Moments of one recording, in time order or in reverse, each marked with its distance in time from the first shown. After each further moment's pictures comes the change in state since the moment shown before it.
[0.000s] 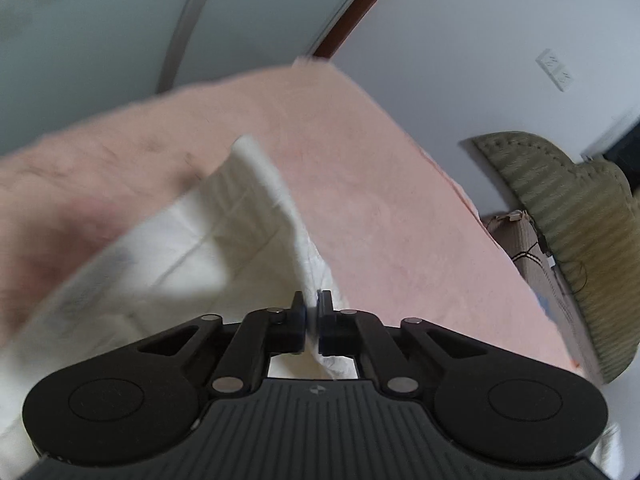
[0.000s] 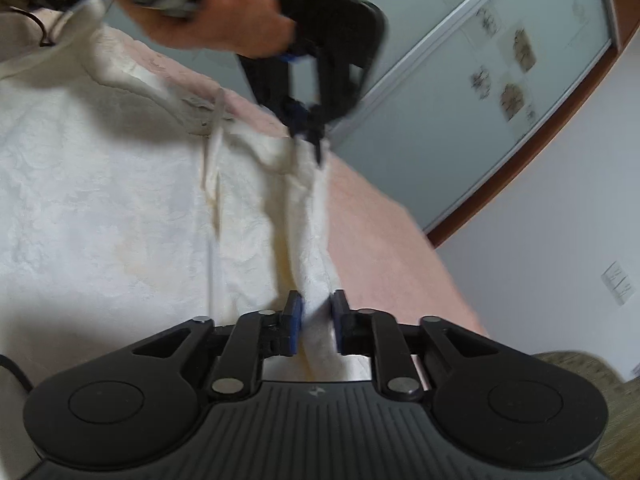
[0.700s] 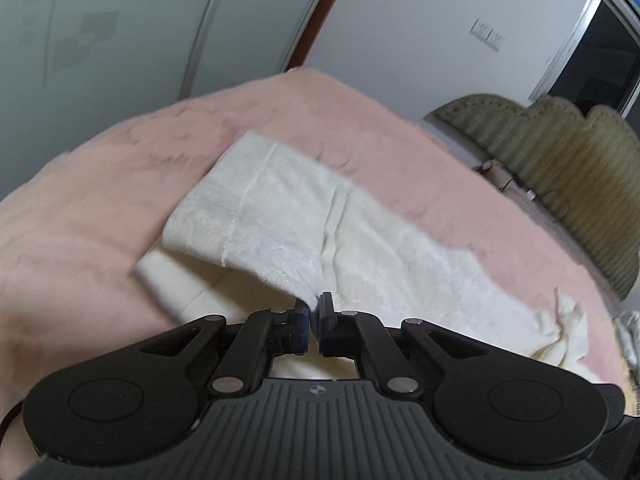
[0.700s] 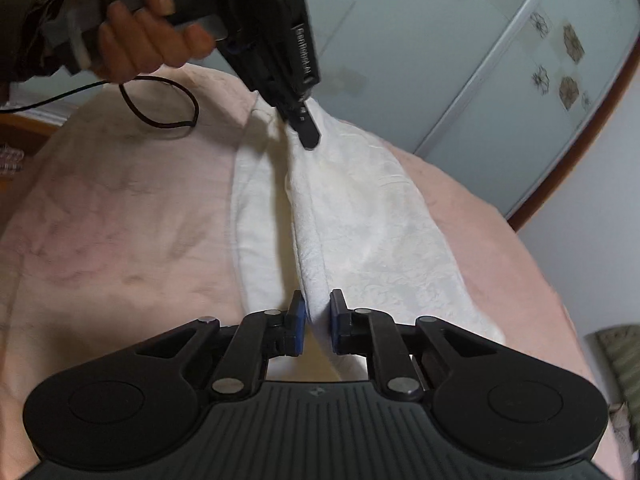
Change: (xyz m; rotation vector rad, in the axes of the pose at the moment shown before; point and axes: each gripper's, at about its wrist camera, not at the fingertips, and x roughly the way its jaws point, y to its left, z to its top) left arm -0.154 0.098 -0.153 0.194 -0.043 -0.028; right arm -0.125 0.104 0.034 0.110 0.028 0.258
